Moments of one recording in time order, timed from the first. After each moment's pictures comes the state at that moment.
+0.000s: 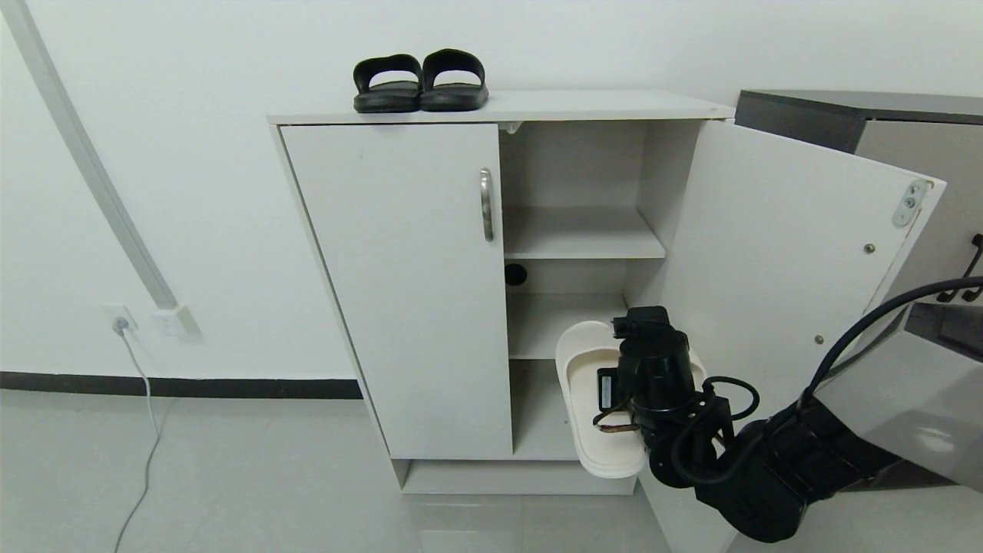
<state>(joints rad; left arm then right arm) 0.00 0.00 0.00 0.00 -0.05 0.02 0.73 2.10 -0.90 -0.87 -0.72 0.20</state>
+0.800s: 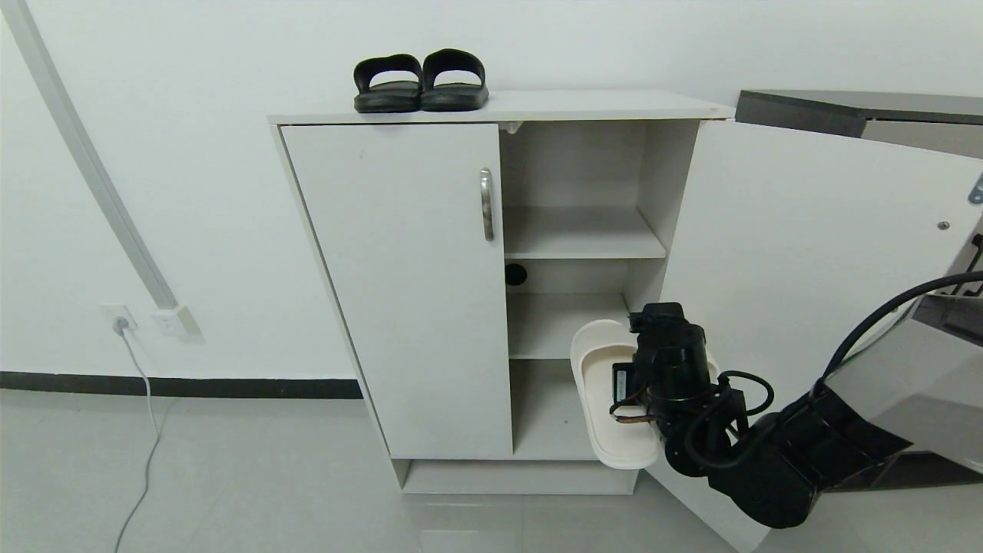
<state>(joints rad) 0.00 0.00 0.00 0.00 -0.05 0.01 0.68 2.09 -0.88 -0.87 -0.70 0.20</state>
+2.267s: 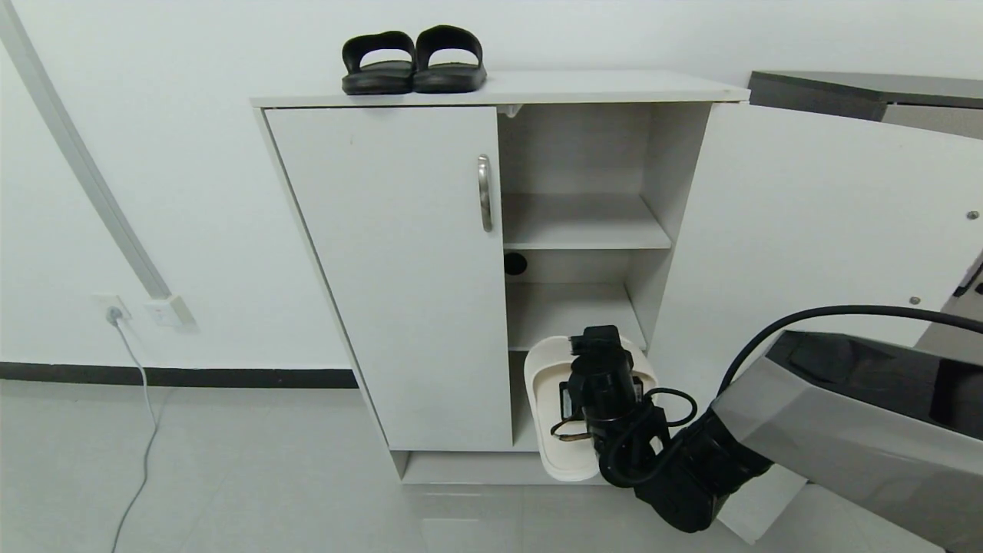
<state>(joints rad) 0.00 0.00 0.00 0.00 -0.05 0.02 0.76 2.31 -1.08 -0.88 -0.69 0.22</state>
